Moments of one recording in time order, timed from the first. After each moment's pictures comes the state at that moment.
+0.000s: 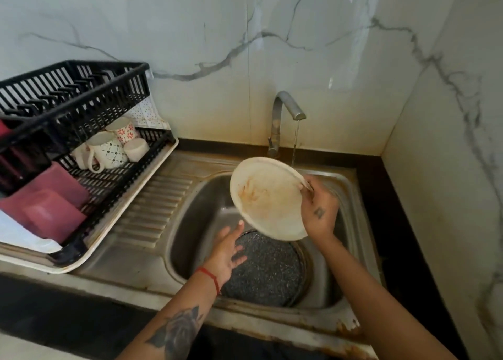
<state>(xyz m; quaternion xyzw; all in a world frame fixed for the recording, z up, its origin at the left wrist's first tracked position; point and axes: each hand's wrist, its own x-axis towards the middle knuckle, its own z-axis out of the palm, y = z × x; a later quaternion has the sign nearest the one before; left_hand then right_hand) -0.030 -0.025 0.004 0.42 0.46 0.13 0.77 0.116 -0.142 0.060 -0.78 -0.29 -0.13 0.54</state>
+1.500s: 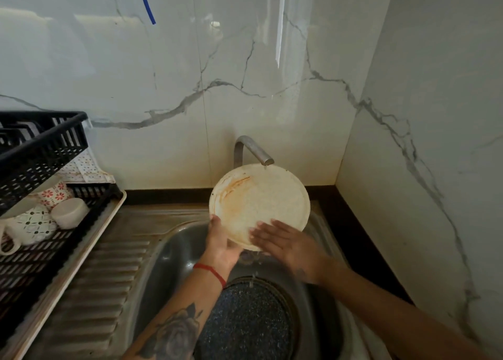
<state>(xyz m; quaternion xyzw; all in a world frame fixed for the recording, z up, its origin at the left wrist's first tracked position) 0.080 0.013 0.080 0.25 0.32 0.15 0.90 0.149 -0.155 0.074 -0.75 -0.65 -0.13 0.01</state>
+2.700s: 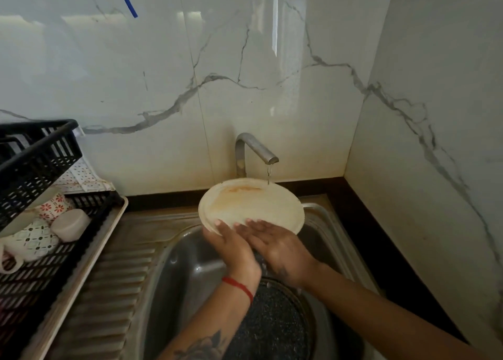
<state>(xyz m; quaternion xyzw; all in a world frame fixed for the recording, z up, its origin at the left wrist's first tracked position) 0.082 -0.016 0.085 0.37 0.40 0.36 0.76 0.132 -0.103 0.069 -0.74 -0.63 -0.15 0.18</state>
